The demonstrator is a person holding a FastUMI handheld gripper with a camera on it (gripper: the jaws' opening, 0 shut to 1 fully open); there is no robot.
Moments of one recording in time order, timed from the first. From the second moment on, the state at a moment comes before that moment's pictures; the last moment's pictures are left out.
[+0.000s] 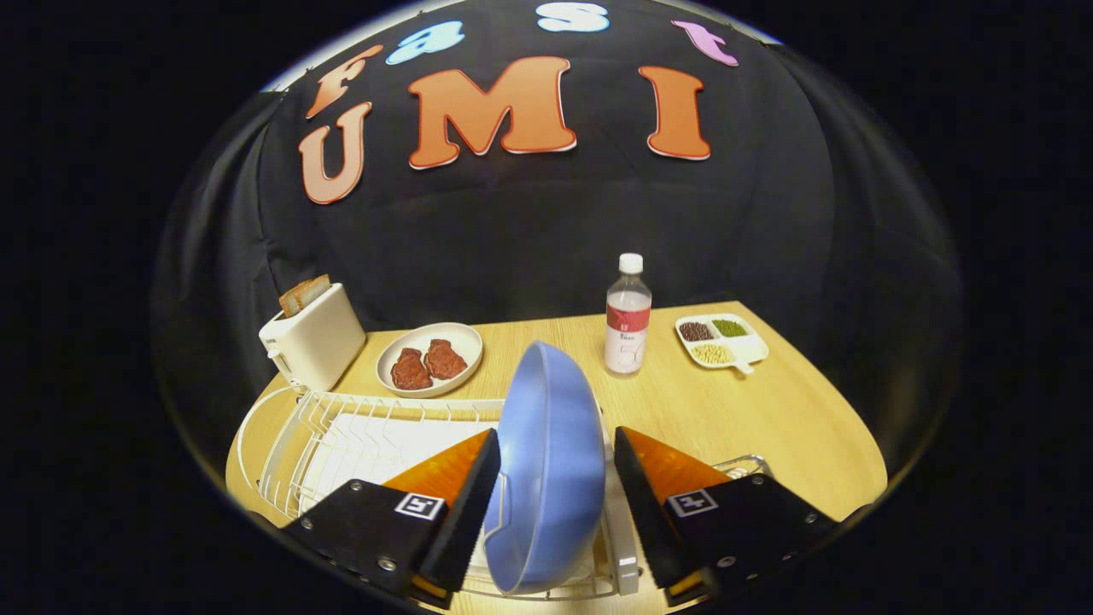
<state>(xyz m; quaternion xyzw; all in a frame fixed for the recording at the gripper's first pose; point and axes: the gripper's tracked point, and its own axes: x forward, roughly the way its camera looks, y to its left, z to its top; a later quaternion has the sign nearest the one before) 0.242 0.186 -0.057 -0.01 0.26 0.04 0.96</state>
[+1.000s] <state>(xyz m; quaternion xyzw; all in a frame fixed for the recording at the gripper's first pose) 0.238 0.186 0.003 -0.13 0.20 -0.02 0.97</state>
